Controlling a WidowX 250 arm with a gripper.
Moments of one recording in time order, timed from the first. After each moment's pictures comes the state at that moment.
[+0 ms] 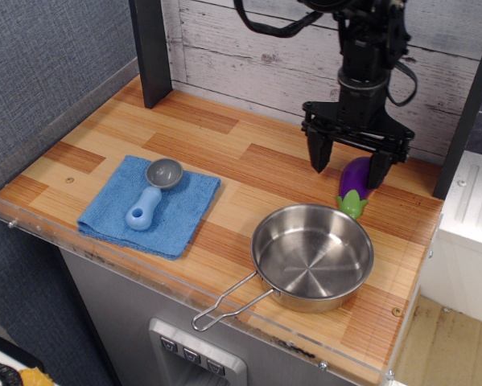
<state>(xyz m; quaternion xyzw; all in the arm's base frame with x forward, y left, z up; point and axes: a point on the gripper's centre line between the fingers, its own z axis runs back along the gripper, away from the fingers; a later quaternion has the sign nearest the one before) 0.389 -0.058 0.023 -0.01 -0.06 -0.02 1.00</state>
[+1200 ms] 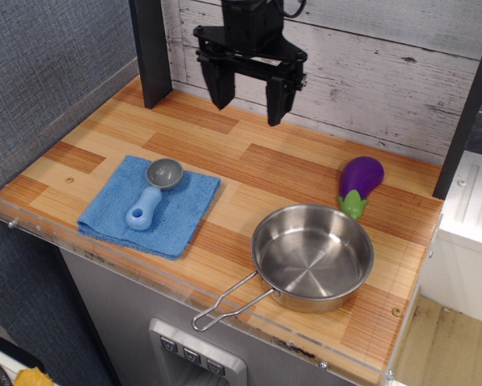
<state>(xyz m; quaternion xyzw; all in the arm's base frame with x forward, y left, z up) 0.343 0.027 0.098 0.00 -0.08 -0.02 1.00</state>
